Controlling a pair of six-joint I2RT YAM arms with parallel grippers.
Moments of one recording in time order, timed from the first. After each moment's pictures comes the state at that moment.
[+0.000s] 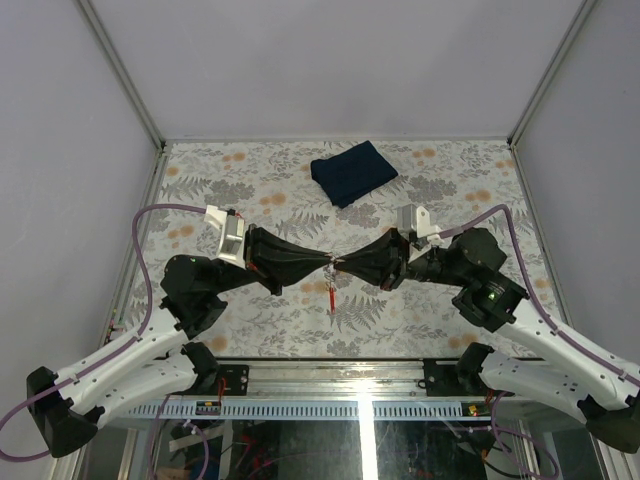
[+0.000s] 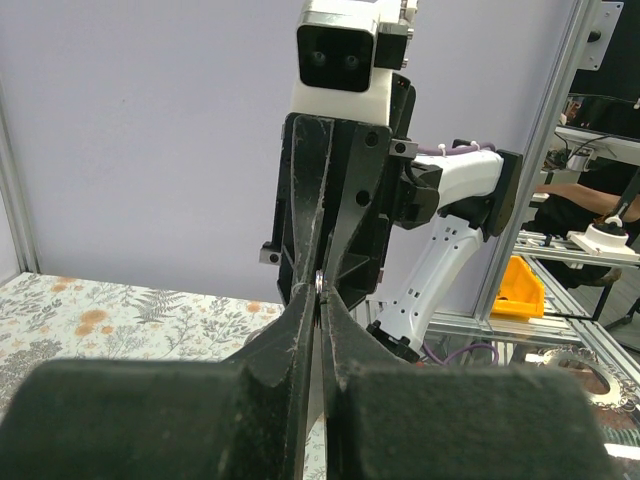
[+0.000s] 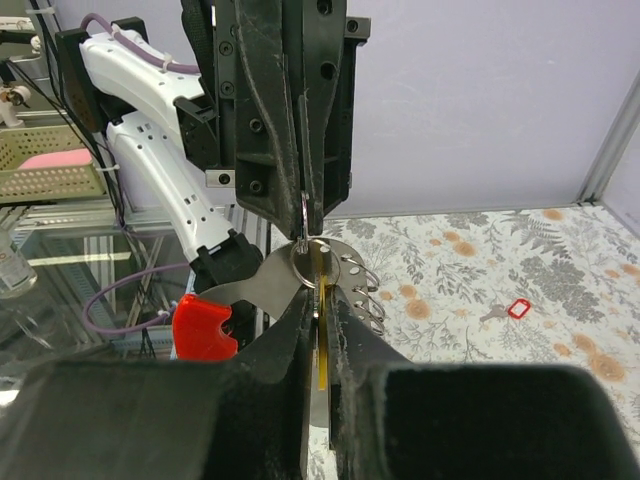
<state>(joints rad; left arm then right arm) -0.81 0.79 0.66 0.70 0.57 -0.44 0.87 0.85 0.85 0.20 -0.61 0.13</state>
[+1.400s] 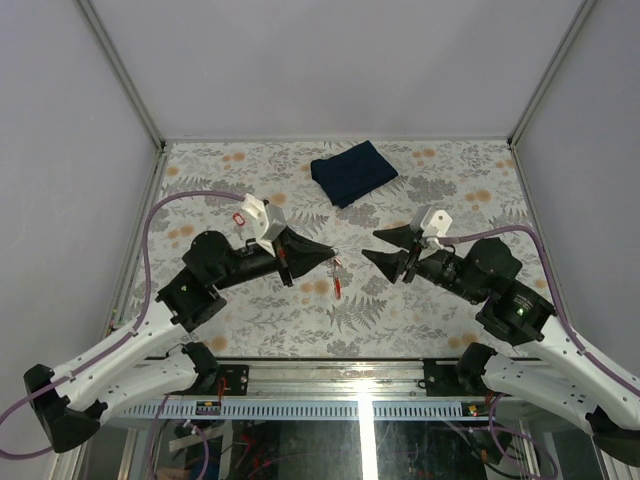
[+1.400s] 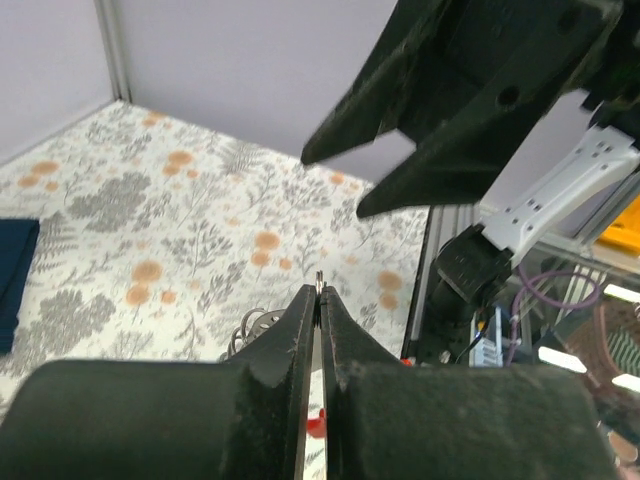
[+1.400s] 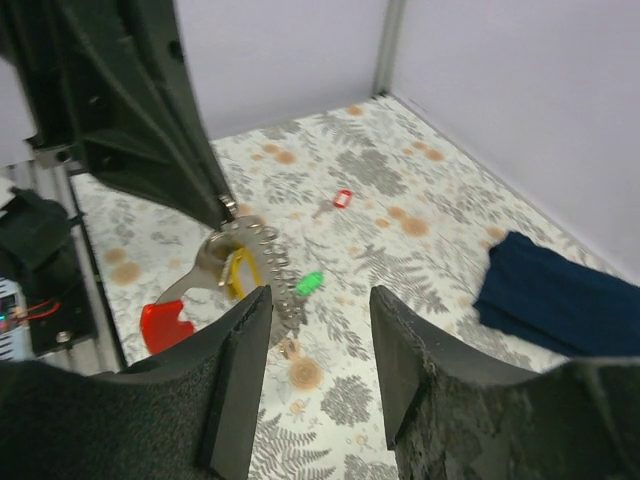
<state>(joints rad) -0.81 0.83 0.79 0.21 0.43 -0.24 0.87 0.70 0.87 -0.13 -0.20 -0.08</state>
